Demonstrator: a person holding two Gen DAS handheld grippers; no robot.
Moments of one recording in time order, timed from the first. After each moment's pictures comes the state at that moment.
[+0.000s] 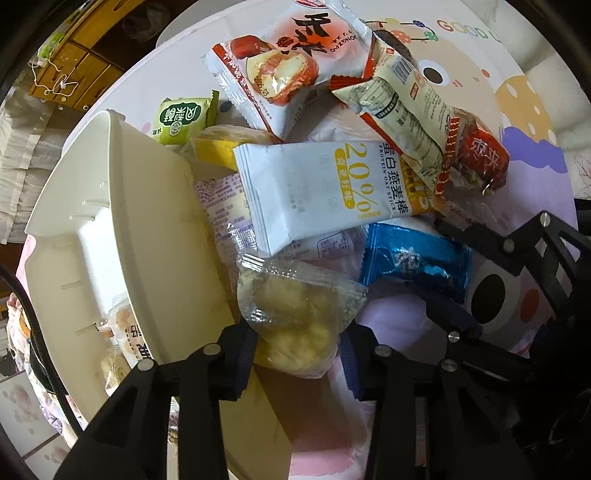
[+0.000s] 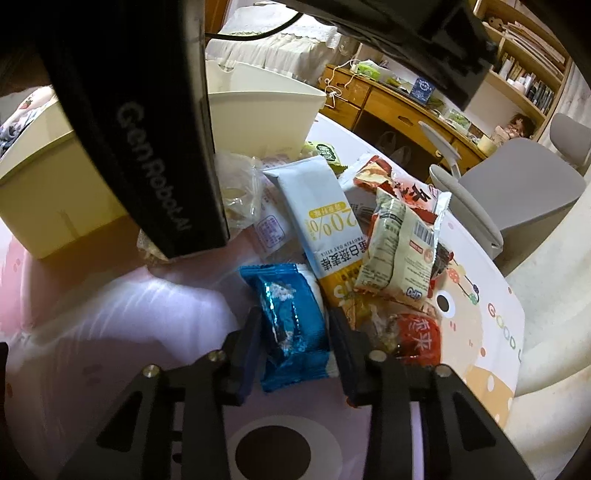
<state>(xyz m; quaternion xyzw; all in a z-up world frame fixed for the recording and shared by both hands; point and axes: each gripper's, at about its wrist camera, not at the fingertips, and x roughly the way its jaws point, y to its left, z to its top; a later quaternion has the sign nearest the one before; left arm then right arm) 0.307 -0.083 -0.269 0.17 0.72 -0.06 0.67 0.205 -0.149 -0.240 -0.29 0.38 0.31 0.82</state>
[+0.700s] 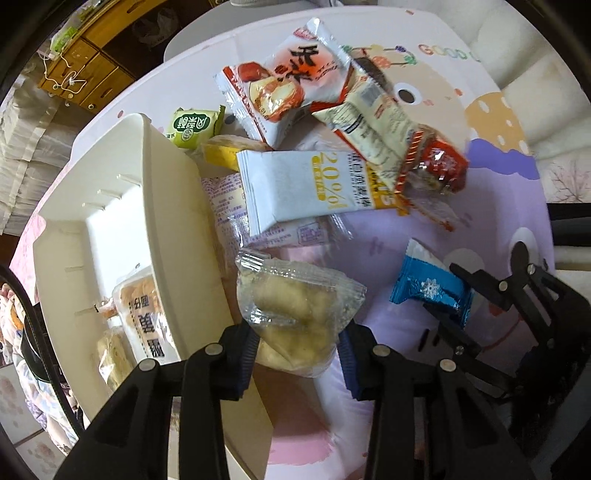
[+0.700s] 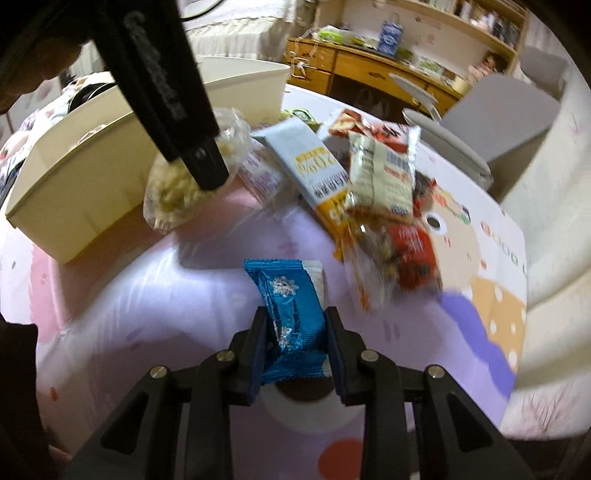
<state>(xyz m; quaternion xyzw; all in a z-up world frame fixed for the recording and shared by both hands) 0.283 -0.083 -0.226 0.14 0.70 -0.06 0.70 0.181 -0.183 -0.230 -0.21 0.47 0.26 0.82</state>
